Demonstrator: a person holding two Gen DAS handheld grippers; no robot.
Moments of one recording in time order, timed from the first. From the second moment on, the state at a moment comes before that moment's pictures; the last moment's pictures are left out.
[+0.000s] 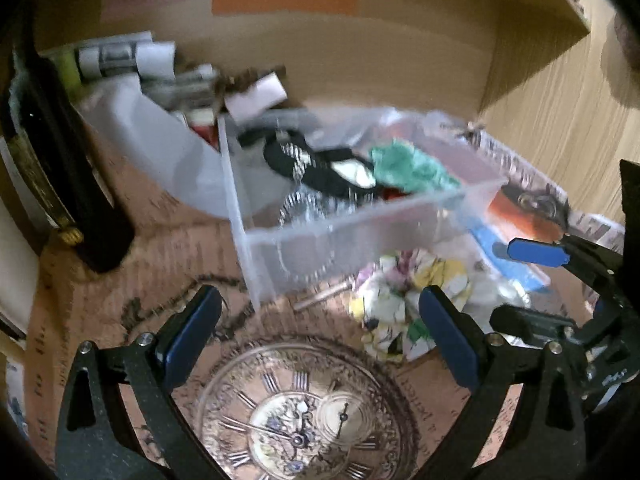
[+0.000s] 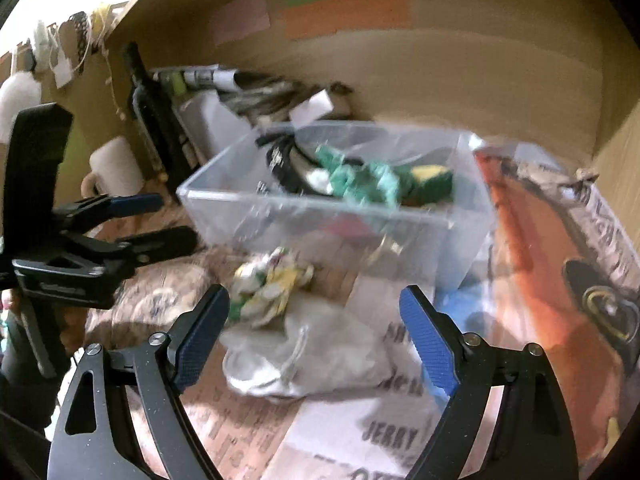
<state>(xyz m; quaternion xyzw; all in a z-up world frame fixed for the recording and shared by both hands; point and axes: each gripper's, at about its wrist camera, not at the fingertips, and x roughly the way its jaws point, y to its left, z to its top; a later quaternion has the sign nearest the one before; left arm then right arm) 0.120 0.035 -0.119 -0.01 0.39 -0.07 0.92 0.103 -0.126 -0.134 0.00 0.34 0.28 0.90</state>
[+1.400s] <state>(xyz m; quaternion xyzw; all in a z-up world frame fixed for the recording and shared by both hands) 0.085 0.006 -0.074 -0.02 0.32 -0.13 0.94 0.076 -0.177 -0.090 0.02 0.26 0.24 0.94</state>
